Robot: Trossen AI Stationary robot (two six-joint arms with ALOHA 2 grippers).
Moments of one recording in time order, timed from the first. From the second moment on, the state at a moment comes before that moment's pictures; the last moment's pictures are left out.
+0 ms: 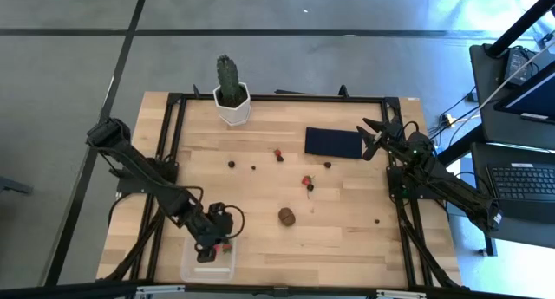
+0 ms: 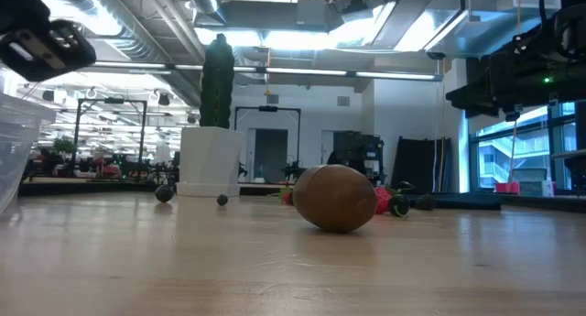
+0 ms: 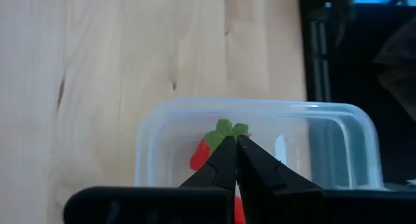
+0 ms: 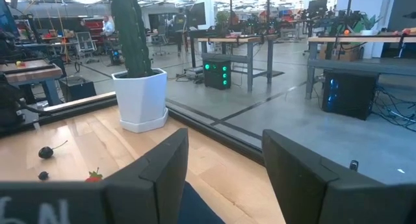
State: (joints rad) left arm -0.70 1.44 0.86 -0.38 -0.09 -0.76; right arm -0.64 0.01 0.01 0.03 0.05 0.08
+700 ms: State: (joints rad) left arm -0.70 1.47 0.86 -0.37 -0.09 -0.78; right arm -0.64 0.01 0.01 0.03 0.05 0.07
